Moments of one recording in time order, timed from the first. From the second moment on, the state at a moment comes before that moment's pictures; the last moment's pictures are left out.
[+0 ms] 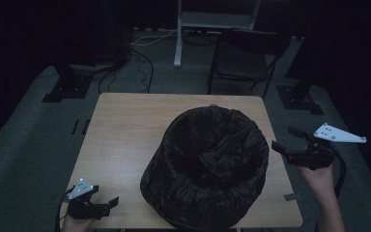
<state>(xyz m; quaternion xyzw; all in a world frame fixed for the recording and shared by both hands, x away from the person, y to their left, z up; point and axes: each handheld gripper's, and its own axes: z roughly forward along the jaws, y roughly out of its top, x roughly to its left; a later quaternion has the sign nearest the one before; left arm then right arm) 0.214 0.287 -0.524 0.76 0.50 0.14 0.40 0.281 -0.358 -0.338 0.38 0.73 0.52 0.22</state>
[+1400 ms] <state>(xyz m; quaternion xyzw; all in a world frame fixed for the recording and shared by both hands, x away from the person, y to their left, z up) 0.206 0.295 -0.542 0.73 0.53 0.20 0.37 0.238 -0.371 -0.545 0.53 0.66 0.46 0.27</state>
